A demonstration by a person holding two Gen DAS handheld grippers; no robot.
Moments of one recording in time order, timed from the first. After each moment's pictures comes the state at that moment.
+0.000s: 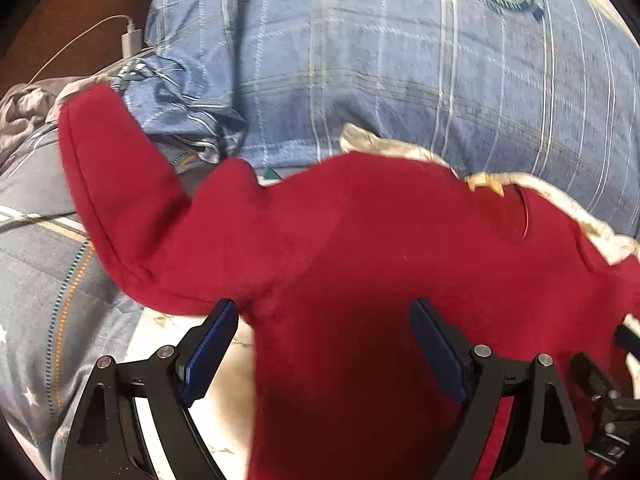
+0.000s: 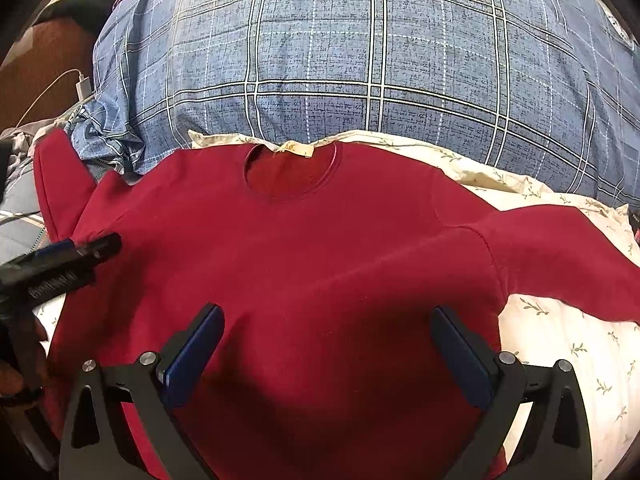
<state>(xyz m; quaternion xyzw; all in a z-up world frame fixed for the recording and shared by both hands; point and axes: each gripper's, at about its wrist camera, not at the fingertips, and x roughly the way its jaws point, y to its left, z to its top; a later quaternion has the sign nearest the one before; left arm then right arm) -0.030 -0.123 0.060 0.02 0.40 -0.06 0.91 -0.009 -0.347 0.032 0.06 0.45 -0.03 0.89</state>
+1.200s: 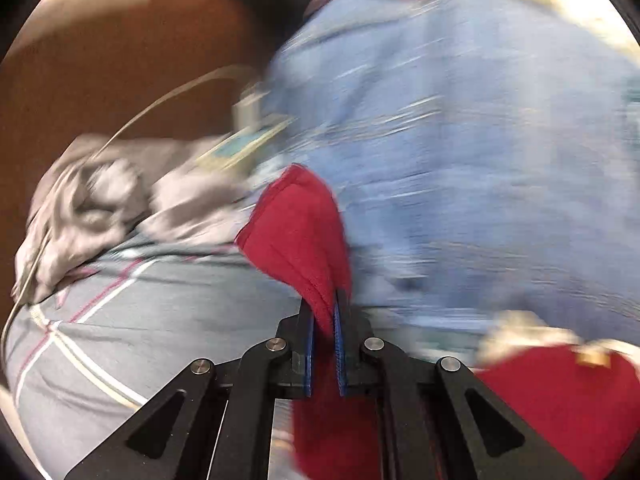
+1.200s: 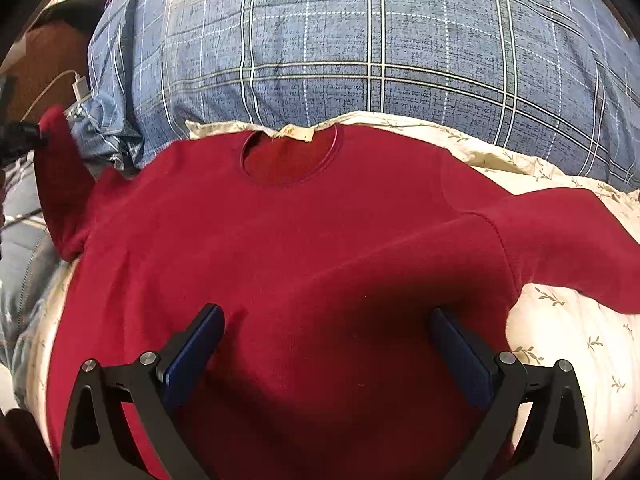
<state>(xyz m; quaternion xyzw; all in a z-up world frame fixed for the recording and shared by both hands) 0.070 -0.034 0.160 0.00 0.31 0.04 0.95 -0.004 -0.354 0.025 0.08 0.47 -0.02 0.88</state>
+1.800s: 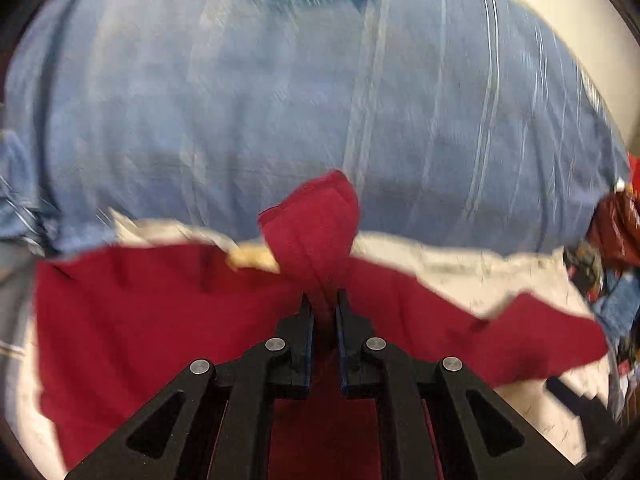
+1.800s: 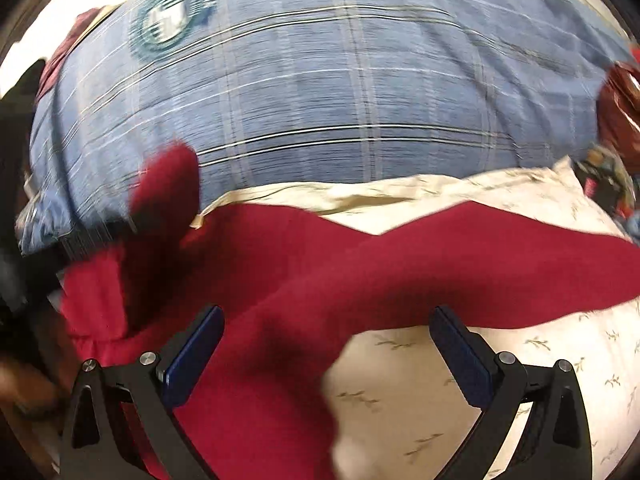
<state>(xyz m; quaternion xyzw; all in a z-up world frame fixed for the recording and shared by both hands) -0.004 -0.292 0.098 0.01 0.40 -0.25 0.88 -0.019 -0.462 0.063 0.15 0.42 -0.13 0.88</state>
